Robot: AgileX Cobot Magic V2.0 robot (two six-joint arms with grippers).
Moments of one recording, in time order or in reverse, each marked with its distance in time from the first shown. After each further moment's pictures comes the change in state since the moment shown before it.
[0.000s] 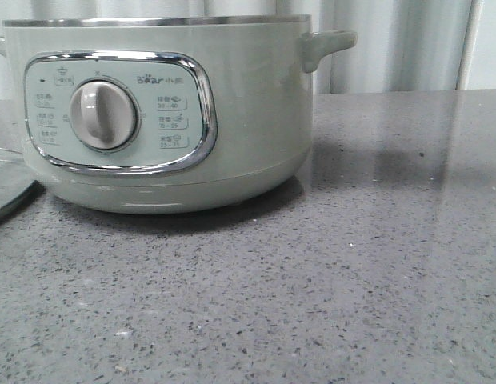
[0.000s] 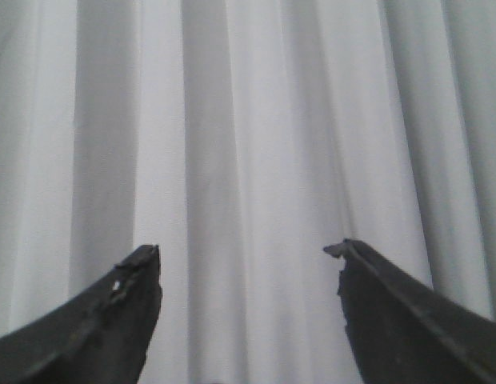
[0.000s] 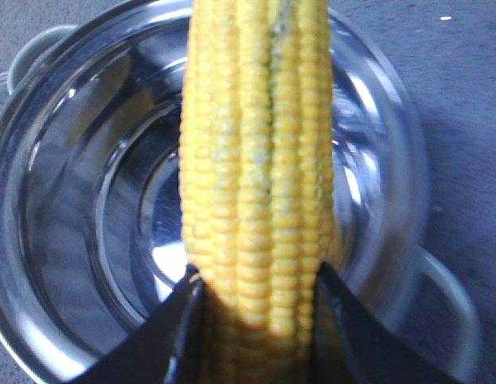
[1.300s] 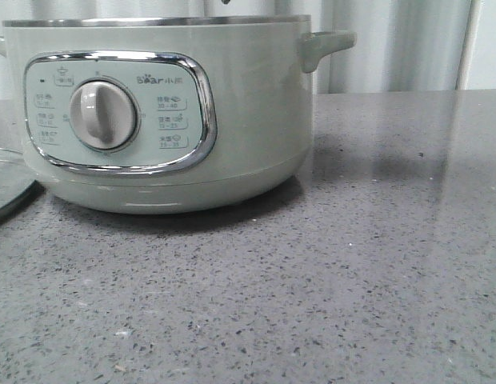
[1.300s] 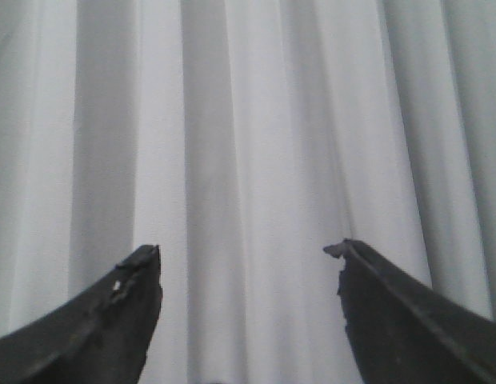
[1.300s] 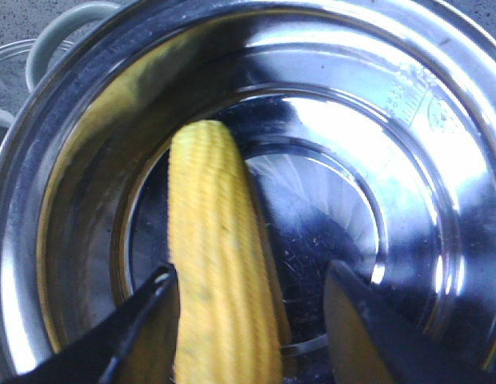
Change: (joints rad) left arm 0.000 0.000 0.000 0.000 -0.002 0.000; right arm 0.061 0.173 -0.161 0.004 0.047 -0.018
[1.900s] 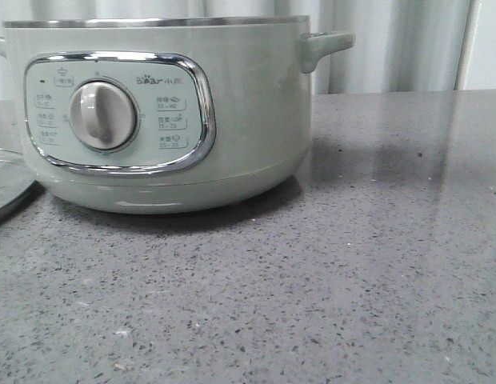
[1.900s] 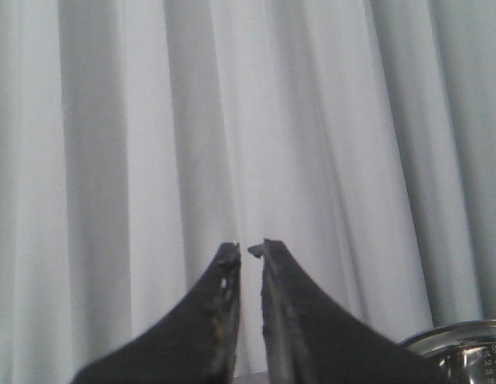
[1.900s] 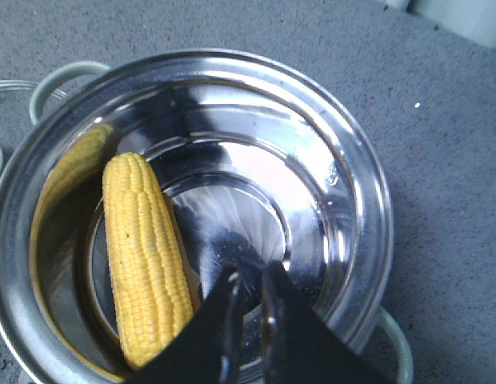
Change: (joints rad) left arm 0.000 -0.146 0.000 0.085 0.213 -0.044; right arm 0.000 -0.168 0.000 -0.160 0.031 -0.008
